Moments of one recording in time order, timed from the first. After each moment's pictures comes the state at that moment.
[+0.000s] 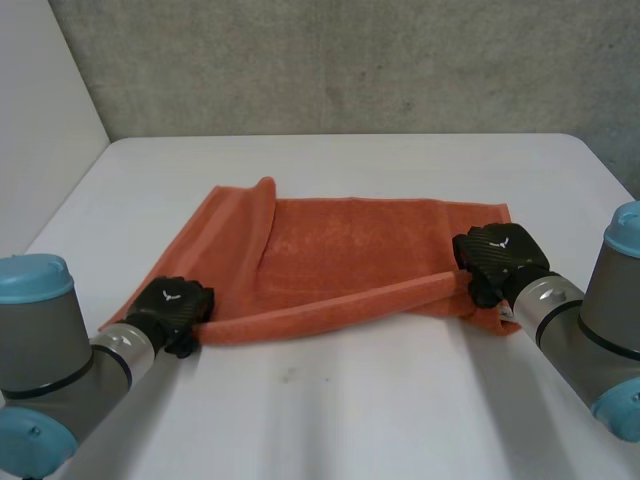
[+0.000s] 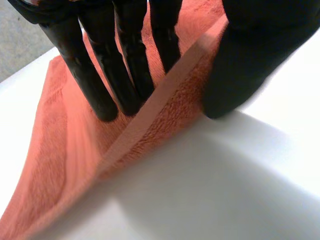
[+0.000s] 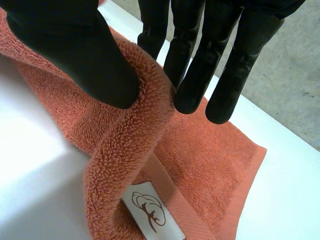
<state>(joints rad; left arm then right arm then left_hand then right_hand) 4.47 -2.00 -1.88 3.39 -1.37 3.58 1.87 -1.21 1.72 -0.18 1.42 2.77 0.91 0.98 0.98 0.97 0.79 0.98 1.18 1.18 1.19 0.99</state>
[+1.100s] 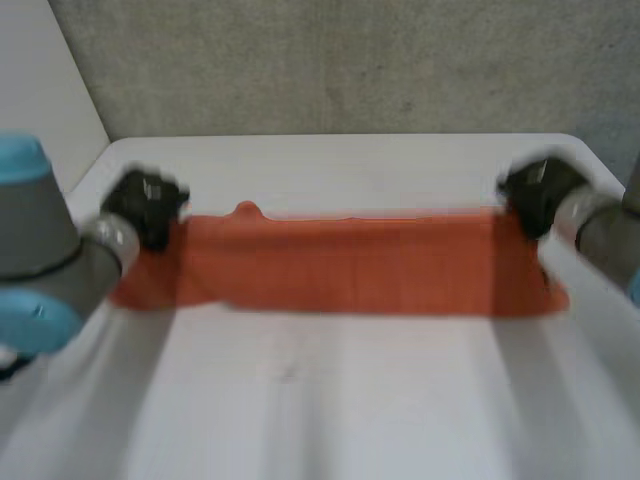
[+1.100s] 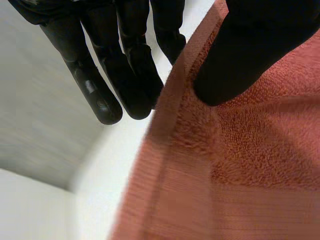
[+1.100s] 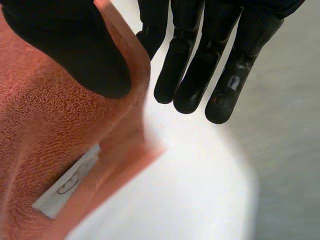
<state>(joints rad) 4.45 -2.02 -1.43 3.20 -1.48 3.85 1.79 -1.12 1.26 0.21 1.48 2.40 1.09 1.20 1.19 1.19 0.97 0.98 1.18 1.18 1.19 0.99</state>
